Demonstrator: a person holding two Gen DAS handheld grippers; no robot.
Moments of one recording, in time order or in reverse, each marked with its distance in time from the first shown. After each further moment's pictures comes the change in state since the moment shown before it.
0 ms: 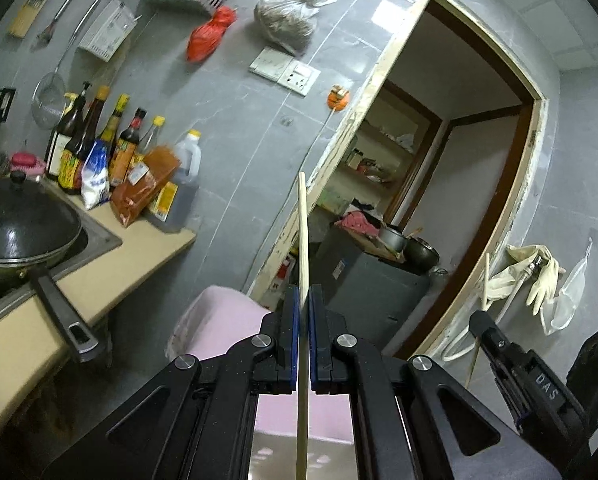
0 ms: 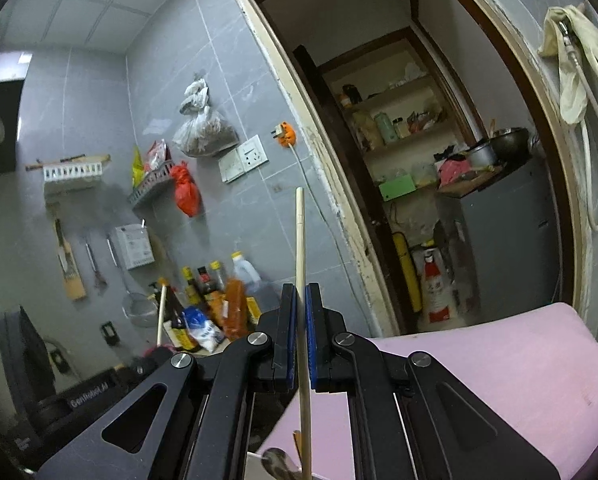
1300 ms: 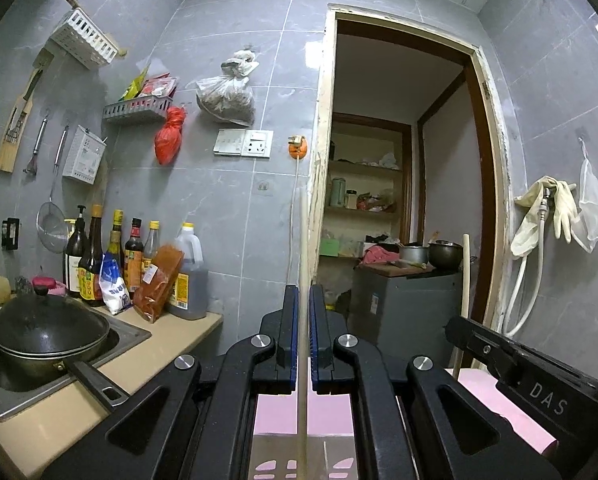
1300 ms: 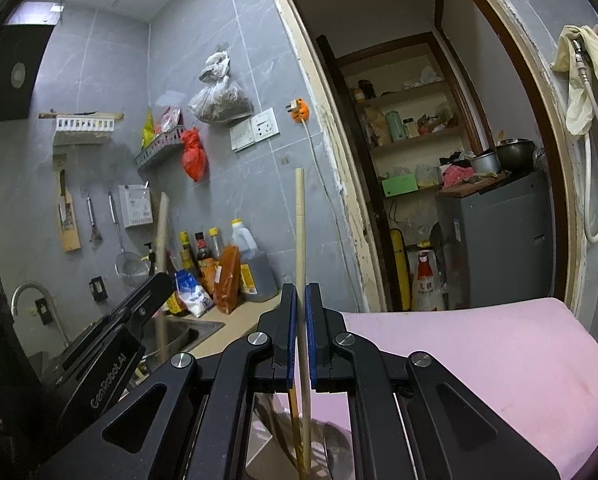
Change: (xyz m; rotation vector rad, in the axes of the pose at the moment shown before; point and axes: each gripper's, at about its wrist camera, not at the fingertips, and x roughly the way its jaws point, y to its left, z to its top) left arm -0.009 -0.041 -0.064 0.379 -0.255 0.097; right arm -0.008 0.010 -0.046 -0.116 0.040 -0.006
